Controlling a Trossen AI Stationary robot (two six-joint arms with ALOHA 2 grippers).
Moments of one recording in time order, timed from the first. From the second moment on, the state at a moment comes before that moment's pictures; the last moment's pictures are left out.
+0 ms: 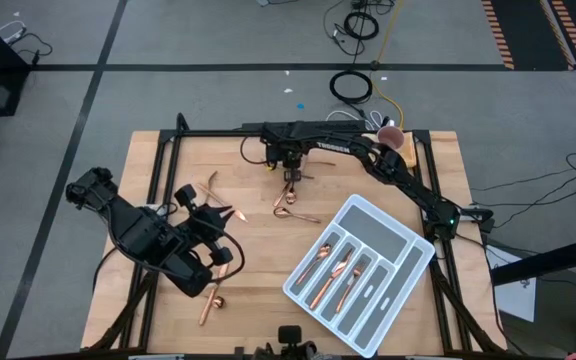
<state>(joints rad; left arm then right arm) -0.63 1.56 1.76 -1.57 -1.00 -0.89 -0.44 2.52 2.25 -1.05 0.17 -0.47</state>
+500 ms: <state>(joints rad) -0.64 1.56 1.76 -1.57 -1.00 -0.89 -0.46 2.51 2.30 -1.20 0.14 -0.61</state>
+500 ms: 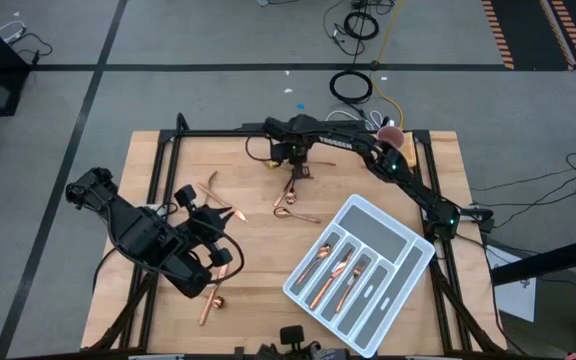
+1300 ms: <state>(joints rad) -0.66 1.55 1.73 -1.57 -1.00 -0.91 -0.45 2.47 2.29 -1.29 0.18 -0.64</state>
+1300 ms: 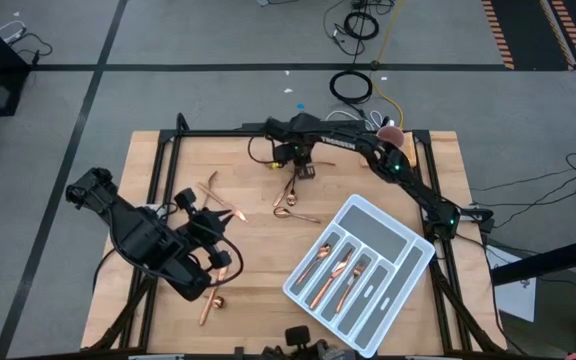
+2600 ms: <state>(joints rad) -0.66 1.53 1.73 -1.57 -1.03 -0.97 -0.53 2.44 2.07 -1.20 0.16 -0.61</state>
